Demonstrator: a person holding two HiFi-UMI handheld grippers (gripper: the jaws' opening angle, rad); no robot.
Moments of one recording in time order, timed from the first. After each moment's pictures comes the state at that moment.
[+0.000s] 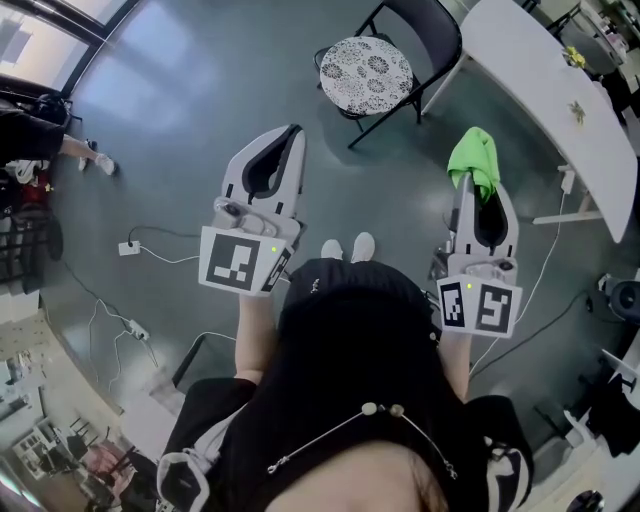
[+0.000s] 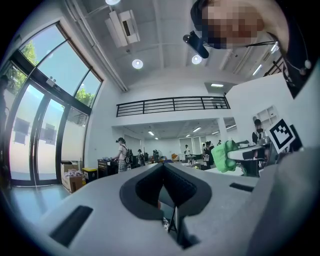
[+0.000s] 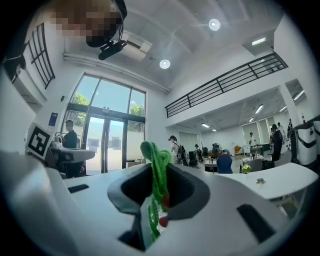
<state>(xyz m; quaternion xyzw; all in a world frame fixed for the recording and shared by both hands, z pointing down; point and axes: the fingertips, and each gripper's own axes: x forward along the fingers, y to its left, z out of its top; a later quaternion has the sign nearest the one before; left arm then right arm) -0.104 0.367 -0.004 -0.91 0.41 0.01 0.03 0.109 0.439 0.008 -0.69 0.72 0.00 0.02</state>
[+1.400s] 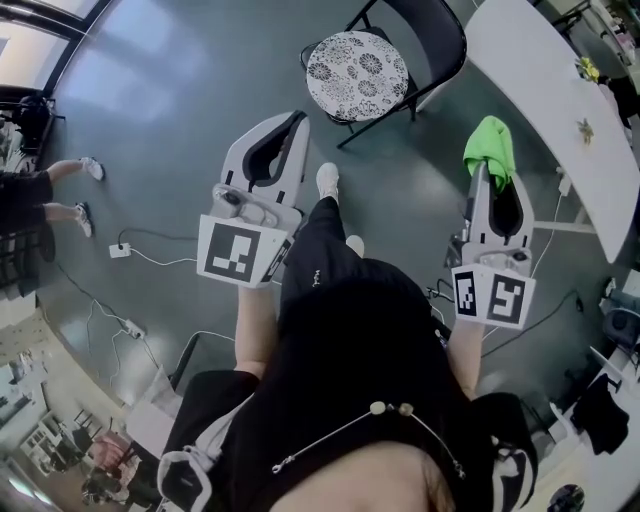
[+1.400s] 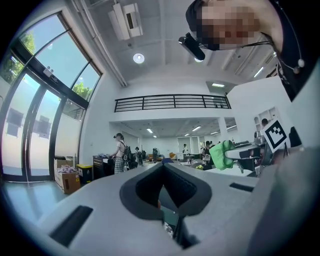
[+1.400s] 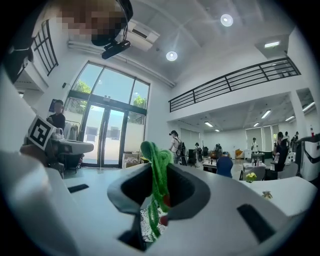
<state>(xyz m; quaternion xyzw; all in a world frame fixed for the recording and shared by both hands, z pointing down) -0.052 0.229 0.025 -0.92 0.39 0.01 0.02 0.172 0.300 0.030 -0.69 0.73 0.01 -0.04</state>
